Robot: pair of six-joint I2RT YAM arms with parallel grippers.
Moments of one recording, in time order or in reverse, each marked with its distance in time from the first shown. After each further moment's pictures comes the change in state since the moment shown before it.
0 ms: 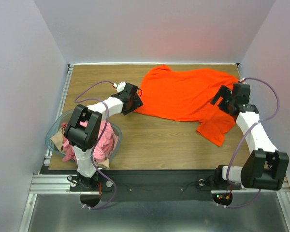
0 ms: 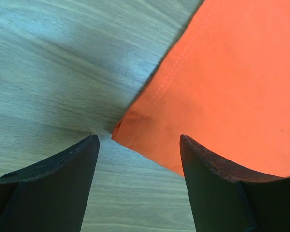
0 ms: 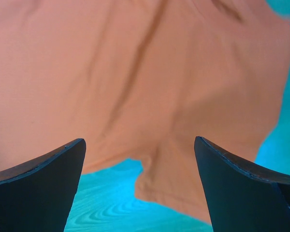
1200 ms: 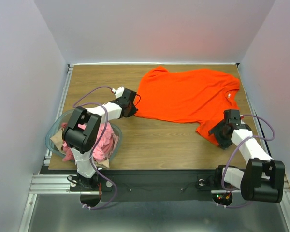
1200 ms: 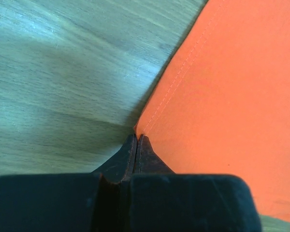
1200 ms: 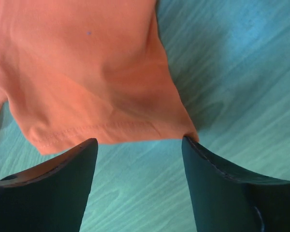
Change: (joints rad) left arm -0.004 -0.034 -0.131 0.106 -0.006 -0.009; right arm 0.000 -0.191 -0.428 -0.254 0.091 0.406
